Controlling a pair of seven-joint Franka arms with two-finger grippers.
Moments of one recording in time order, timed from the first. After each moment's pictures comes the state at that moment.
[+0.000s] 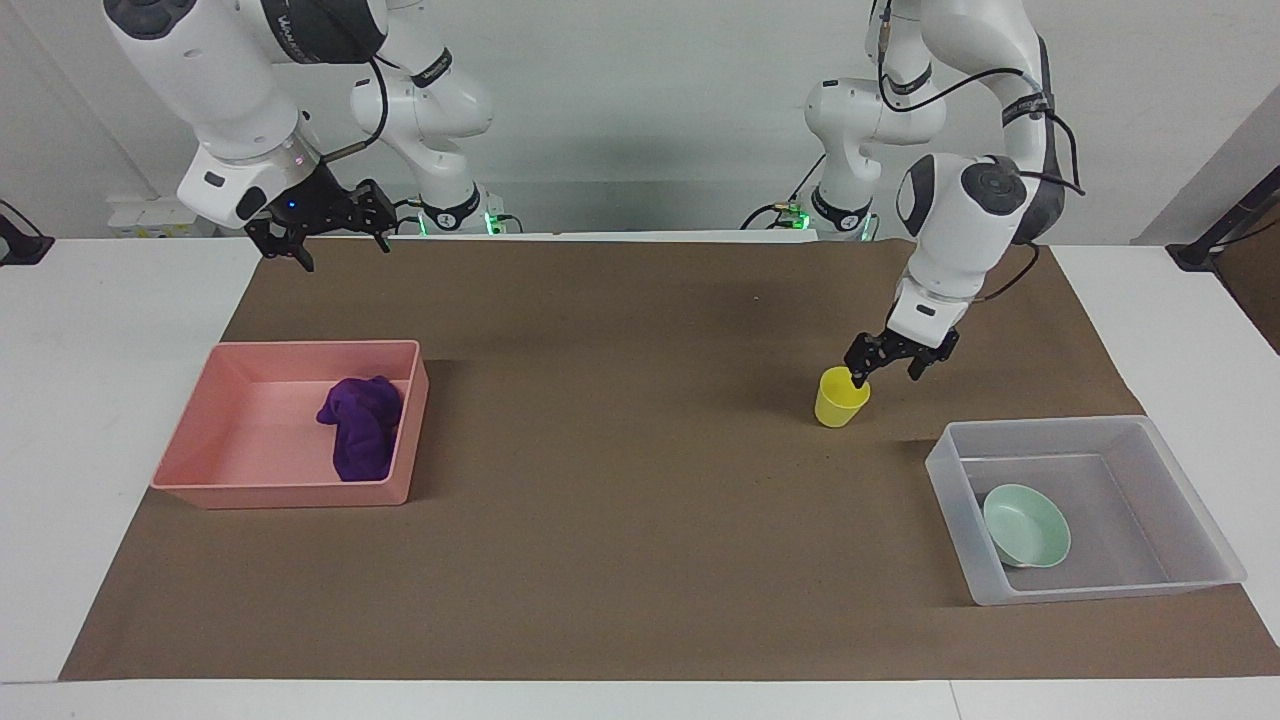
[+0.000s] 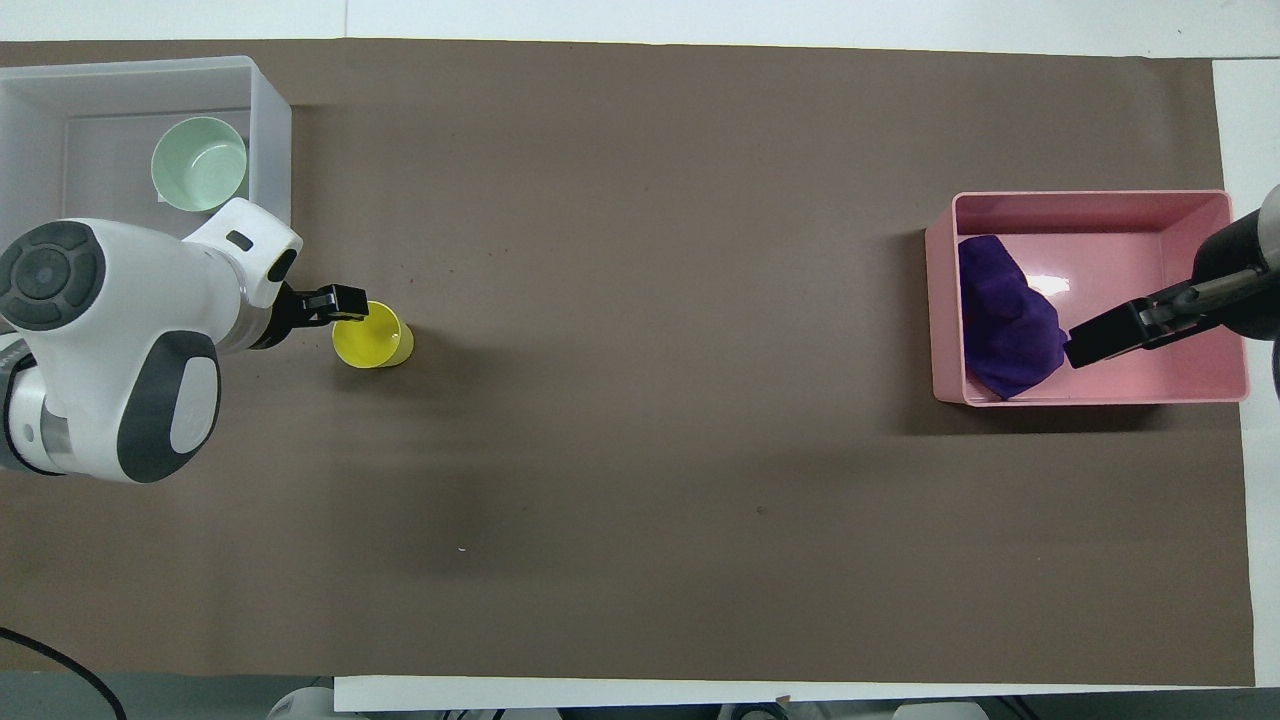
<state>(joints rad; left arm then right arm) -0.27 0.00 -0.01 -2.24 -0.02 2.33 -0.33 -0.01 -0.06 0.02 -1.65 0.03 1.42 -0.24</state>
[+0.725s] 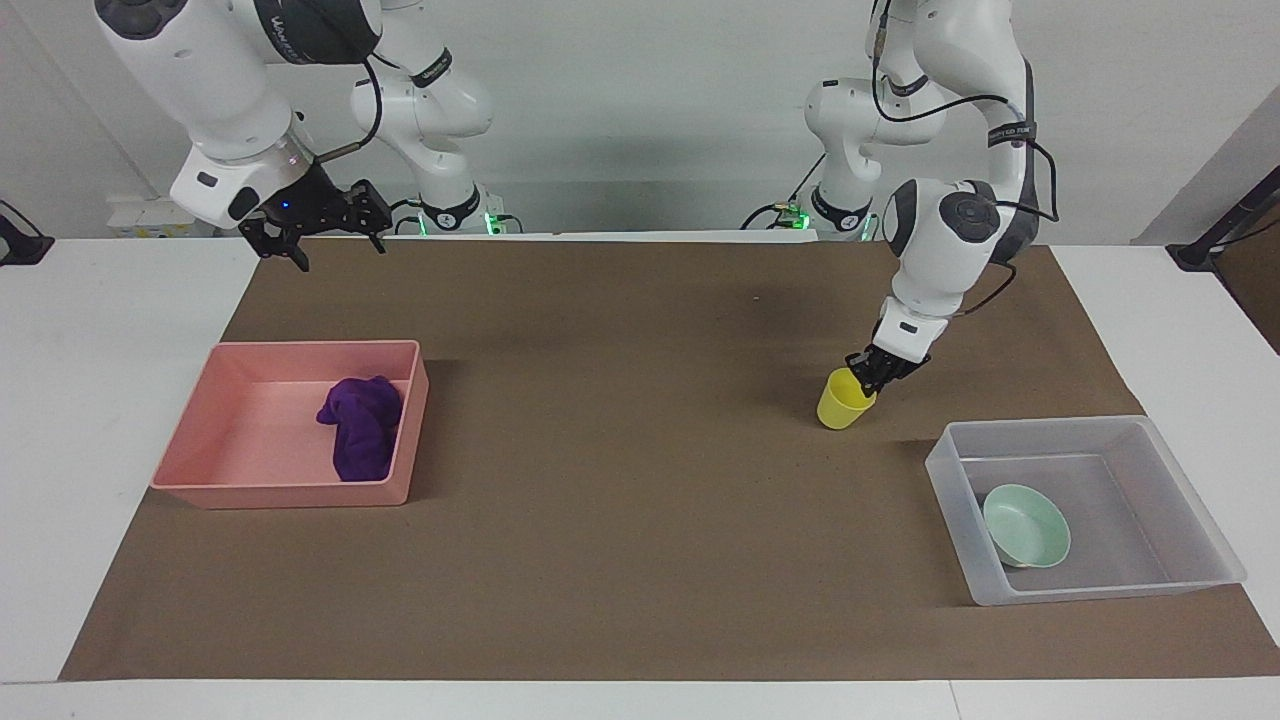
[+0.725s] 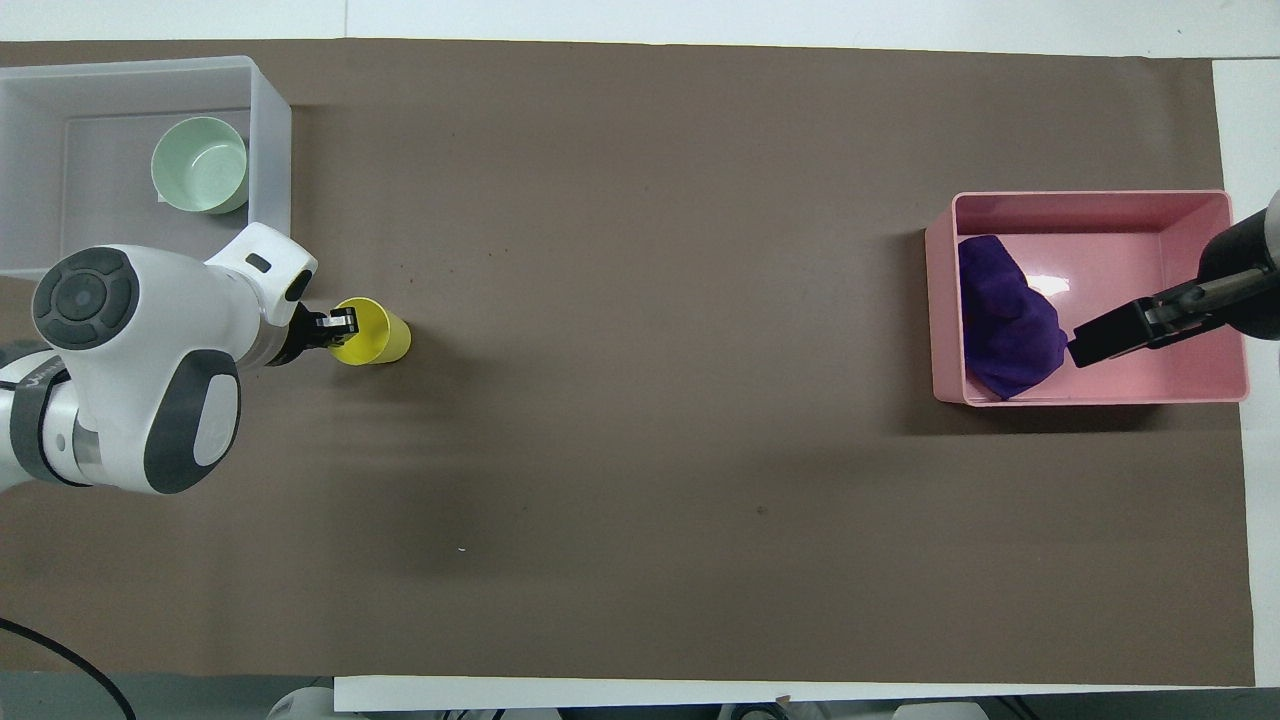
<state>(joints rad) -0.28 -0.01 -0.01 -2.28 -0.03 2.36 -0.35 -0.01 -0.06 0.02 -1.65 0.03 1.42 -0.24</state>
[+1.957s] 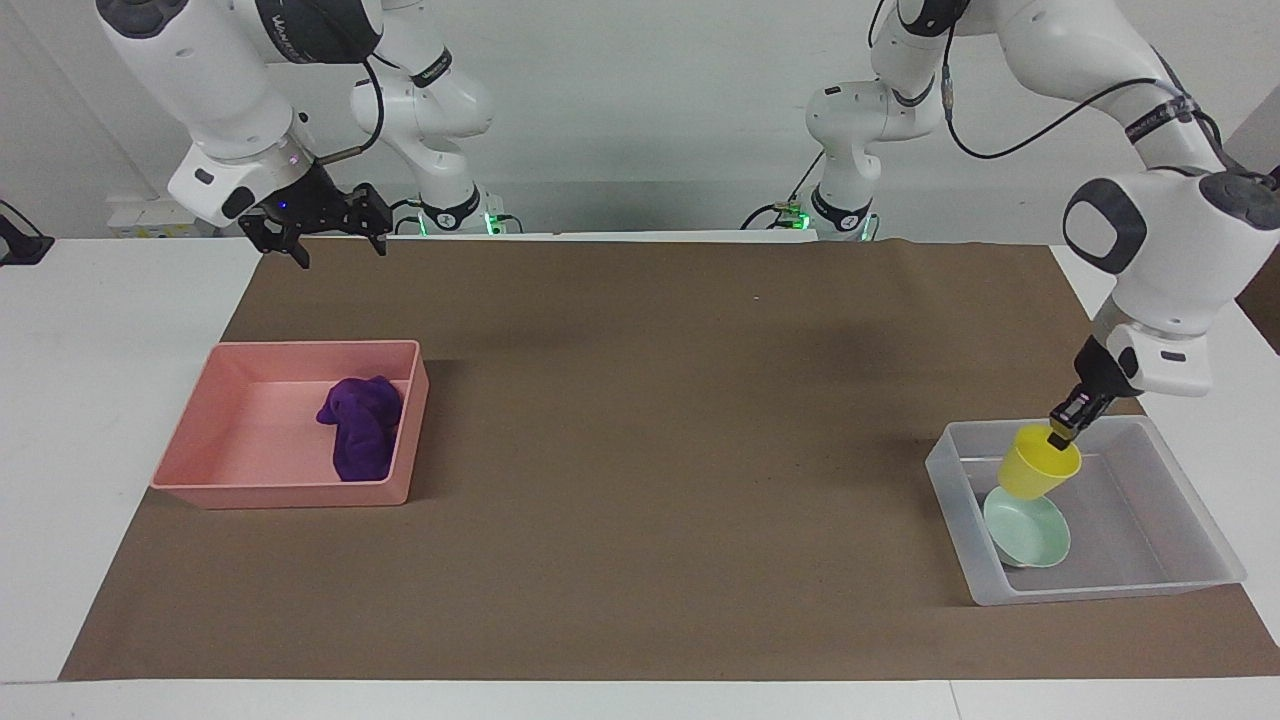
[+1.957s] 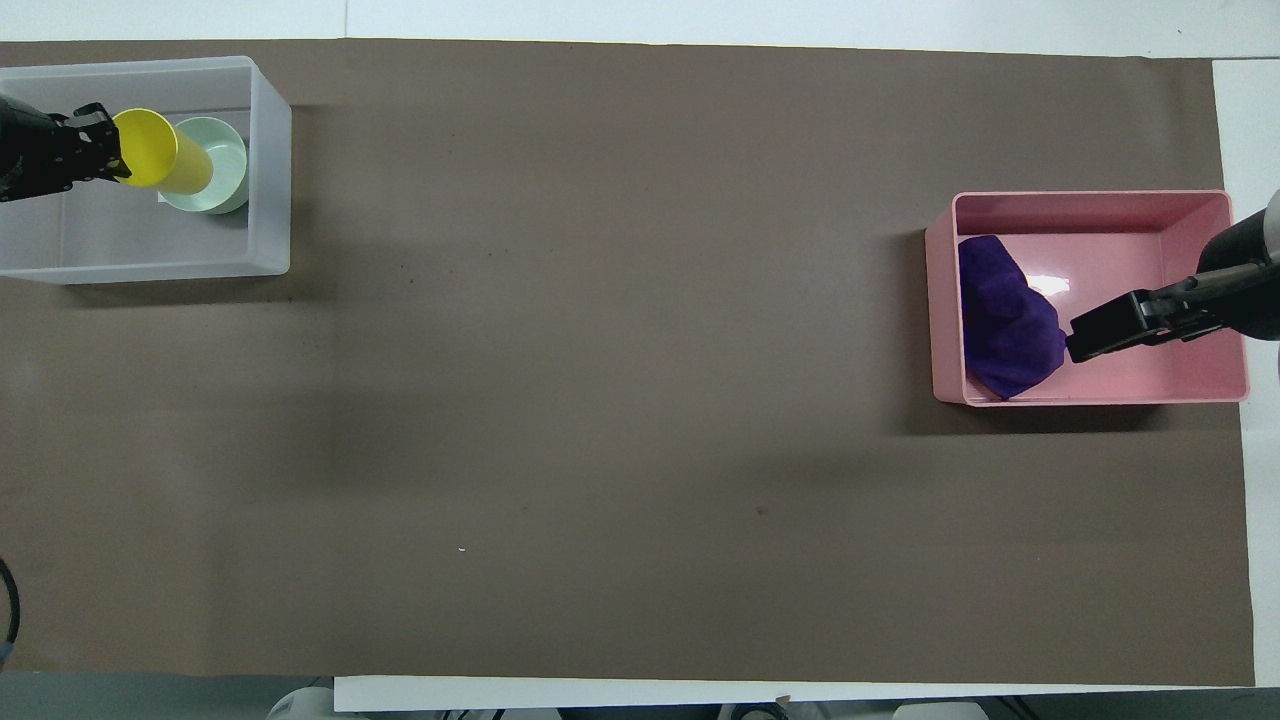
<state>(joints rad) 0.00 0.30 0.03 -1.67 -0.03 2.19 -0.41 -0.01 -0.06 0.02 -1.65 0.03 1.42 -0.15</state>
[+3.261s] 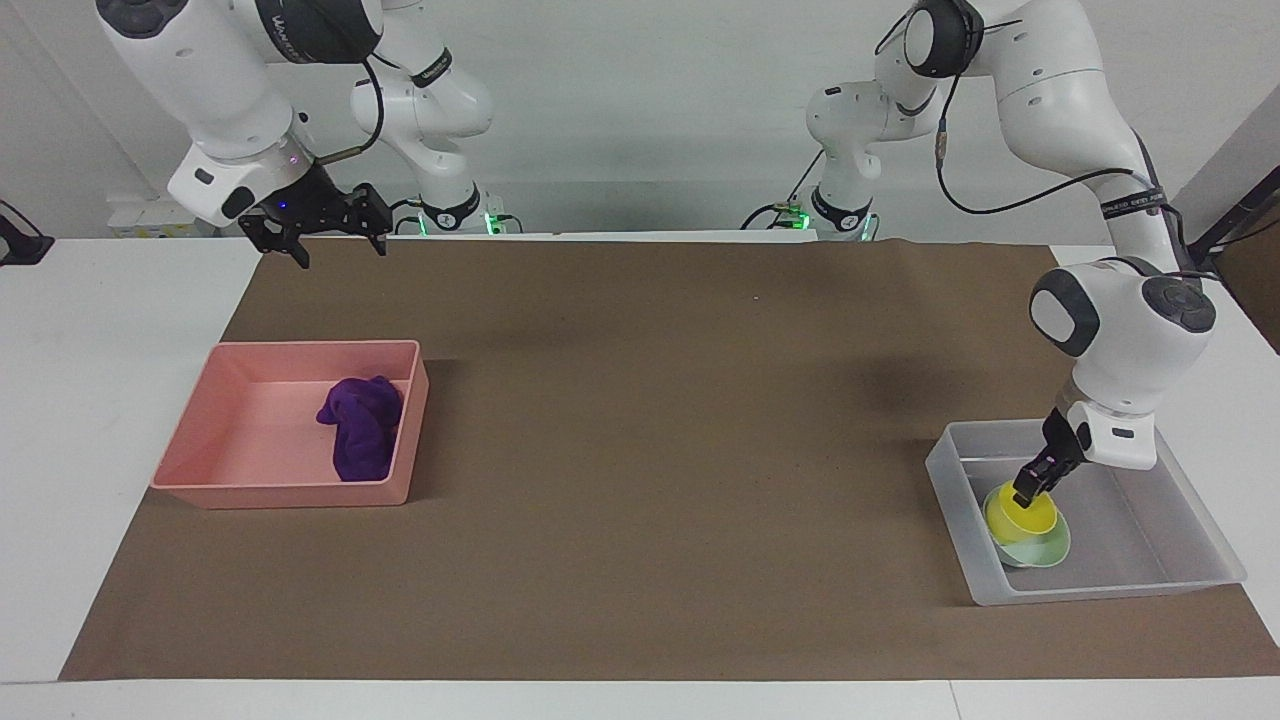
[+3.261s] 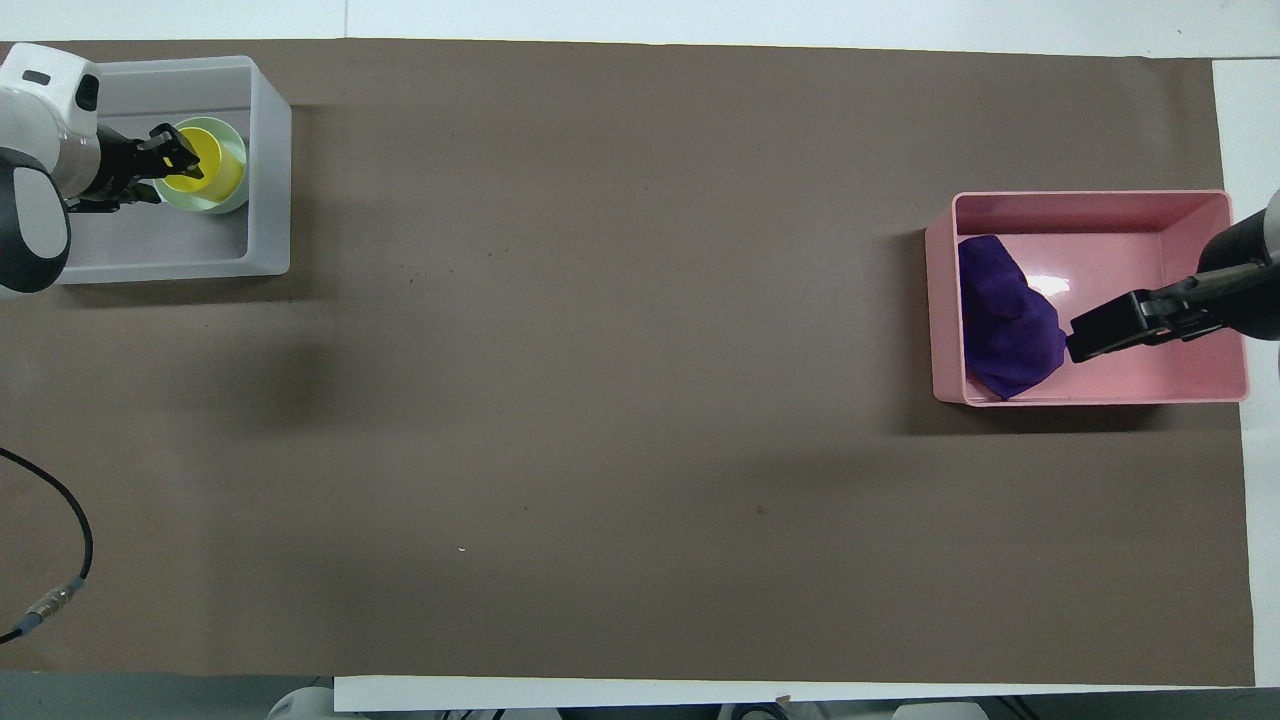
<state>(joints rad) 0.00 0.41 0.03 -1.71 -0.03 2.33 -0.36 -0.01 -0.06 0.02 -1.65 0.03 1.42 -0.15</state>
